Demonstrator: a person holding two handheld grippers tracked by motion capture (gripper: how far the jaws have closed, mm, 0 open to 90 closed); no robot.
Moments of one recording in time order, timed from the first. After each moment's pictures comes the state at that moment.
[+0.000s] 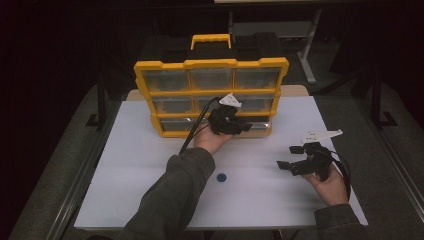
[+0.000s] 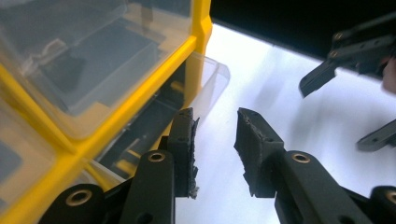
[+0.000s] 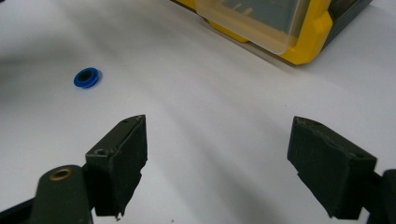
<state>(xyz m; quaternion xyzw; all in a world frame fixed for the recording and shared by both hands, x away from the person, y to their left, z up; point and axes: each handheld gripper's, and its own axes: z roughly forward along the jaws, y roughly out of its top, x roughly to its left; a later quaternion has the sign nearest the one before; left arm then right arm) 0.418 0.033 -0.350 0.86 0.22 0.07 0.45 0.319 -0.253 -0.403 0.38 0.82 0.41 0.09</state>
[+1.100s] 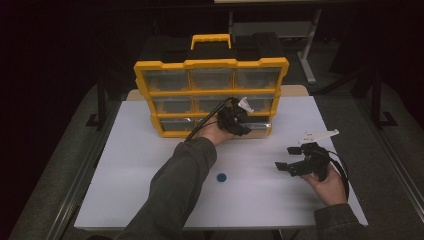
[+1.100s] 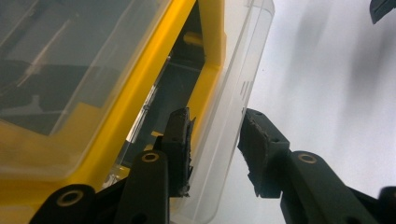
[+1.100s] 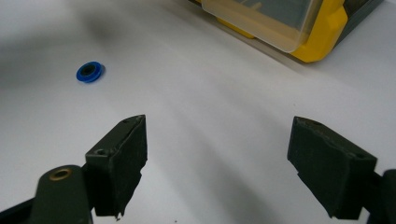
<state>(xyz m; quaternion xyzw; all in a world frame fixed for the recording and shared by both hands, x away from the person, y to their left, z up) 0.444 0.006 -0.371 0.93 0.14 0.10 0.32 0.320 -0.248 -0.405 0.38 0.83 0.40 0.08</state>
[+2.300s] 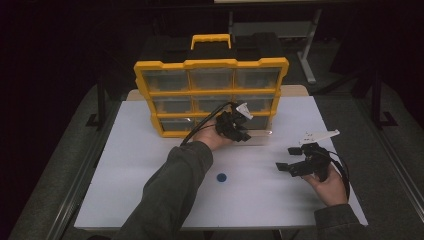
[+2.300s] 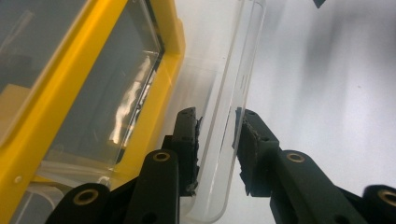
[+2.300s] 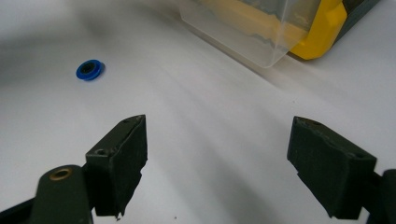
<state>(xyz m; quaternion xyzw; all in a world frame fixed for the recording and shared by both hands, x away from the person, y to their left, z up) 0.426 0.012 -0.369 0.94 0.12 0.05 0.32 0.320 -0.250 -0.406 0.37 0.83 0.40 0.08</state>
